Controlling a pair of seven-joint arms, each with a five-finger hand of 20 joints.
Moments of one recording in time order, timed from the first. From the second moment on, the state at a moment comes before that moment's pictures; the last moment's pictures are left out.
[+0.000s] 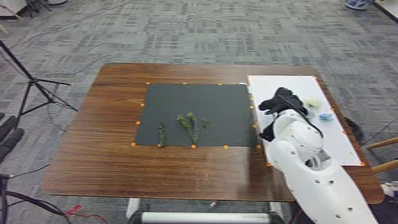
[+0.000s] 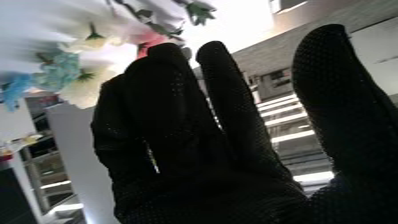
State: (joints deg) left arm 151.4 -55.6 -125.6 -131.3 3.3 17.4 22.6; right arm -81.6 -65.5 66.8 -106.6 -131.2 -8.9 53.4
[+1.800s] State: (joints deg) left arm 151.8 -55.4 -124.8 -131.7 1.5 19.4 24.1; right arm -85.5 -61.5 61.6 -104.3 -139.4 4.8 51.5
